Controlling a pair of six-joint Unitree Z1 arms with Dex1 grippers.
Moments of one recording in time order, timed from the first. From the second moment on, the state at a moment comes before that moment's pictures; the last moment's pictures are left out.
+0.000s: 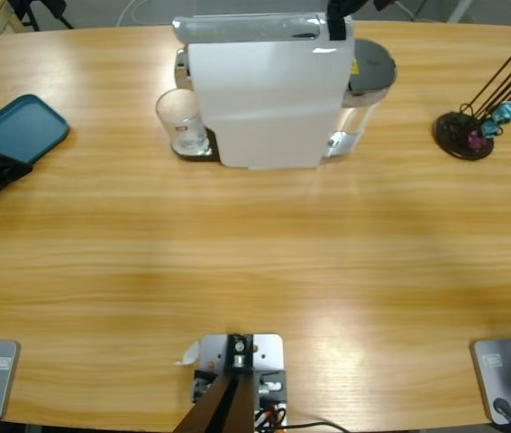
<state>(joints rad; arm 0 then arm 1) -0.71 1.12 -0.94 0.66 -0.03 0.00 0.68 1.85 -1.83 0.95 -0.07 0.02</state>
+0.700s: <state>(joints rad) -0.71 1.12 -0.94 0.66 -0.03 0.00 0.68 1.82 -1.97 1.06 -0.12 0.01</state>
